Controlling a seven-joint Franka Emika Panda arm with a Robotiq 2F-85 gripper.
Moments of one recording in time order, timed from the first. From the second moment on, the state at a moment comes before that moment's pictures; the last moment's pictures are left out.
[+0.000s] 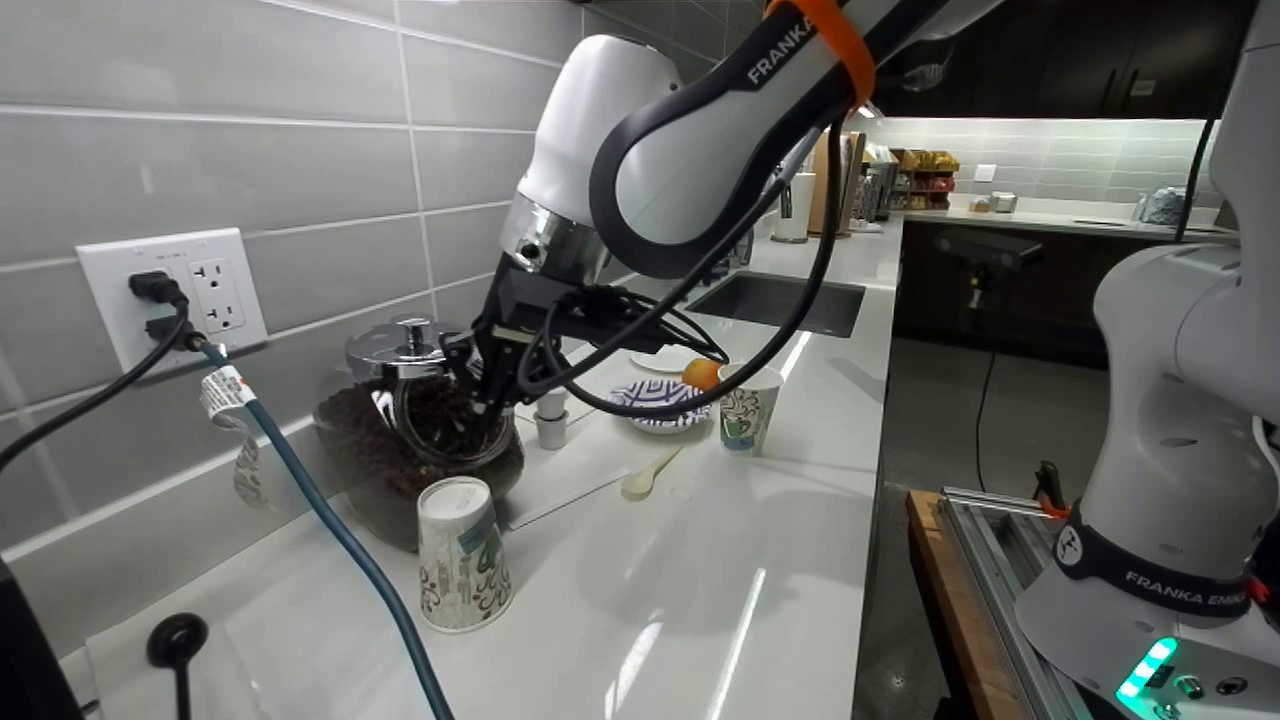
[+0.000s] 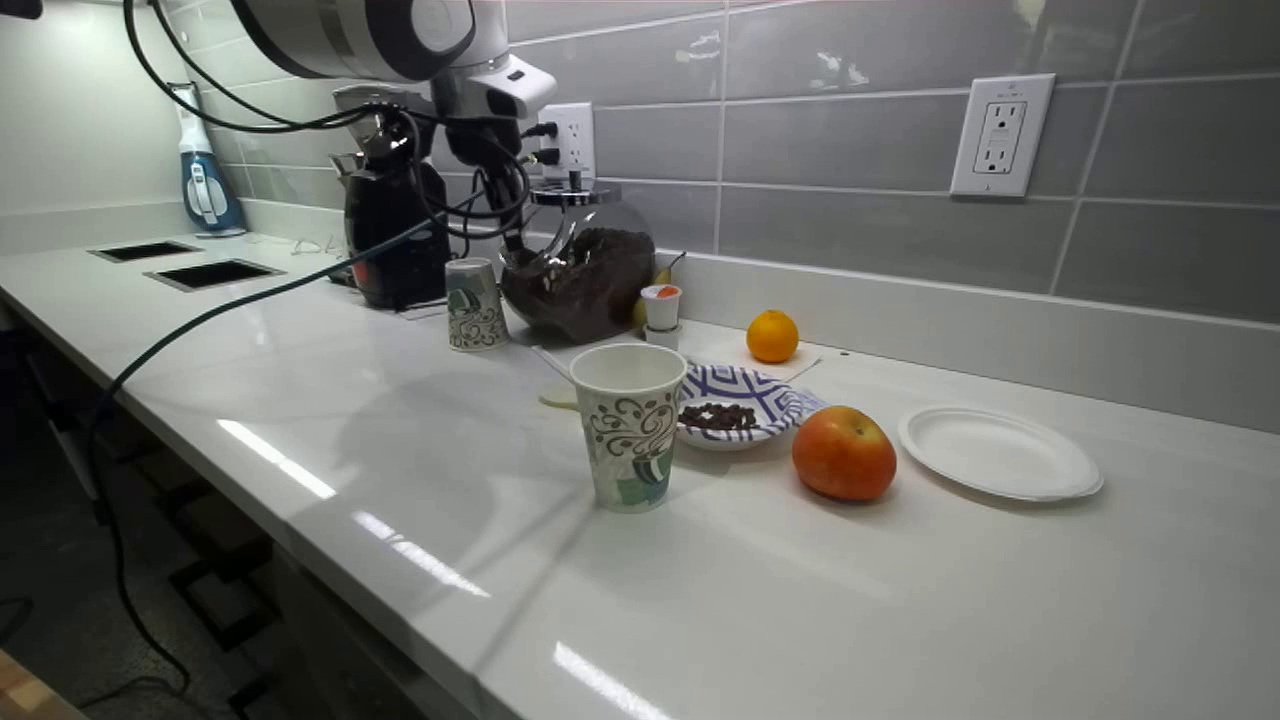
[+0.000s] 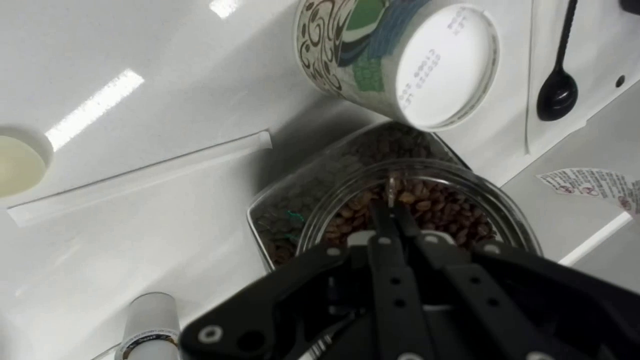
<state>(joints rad) 0.15 0.11 0.00 -2.27 0.13 2.79 0.82</state>
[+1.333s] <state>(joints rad) 0.05 0.10 0.08 -2.26 1.00 2.78 0.23</state>
